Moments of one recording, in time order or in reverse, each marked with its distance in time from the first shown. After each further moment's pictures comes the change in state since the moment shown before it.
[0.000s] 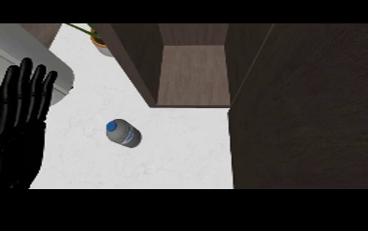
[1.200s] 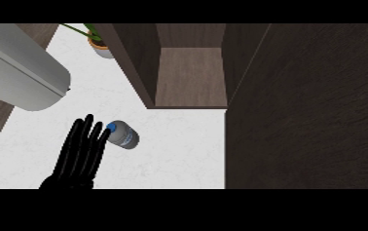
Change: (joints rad) left arm 0.372 -0.052 -0.401 -0.118 0.101 0.203 0.150; right arm 0.381 0.050 0.090 -0.181 -0.356 0.166 0.169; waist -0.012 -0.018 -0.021
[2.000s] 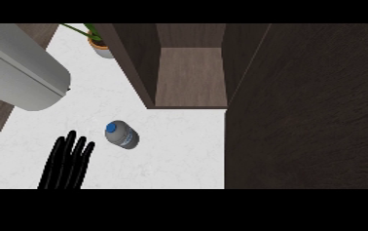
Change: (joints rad) left arm 0.140 0.071 0.073 0.051 0.093 -0.080 -0.213; right arm 0.151 0.020 0.072 0.010 0.063 0.069 -0.136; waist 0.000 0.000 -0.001
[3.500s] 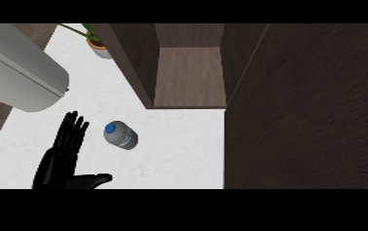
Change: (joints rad) left arm -0.334 0.053 0.347 0.693 0.091 -0.189 -0.205; right arm 0.089 -0.020 0.024 0.028 0.030 0.065 -0.130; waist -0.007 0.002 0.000
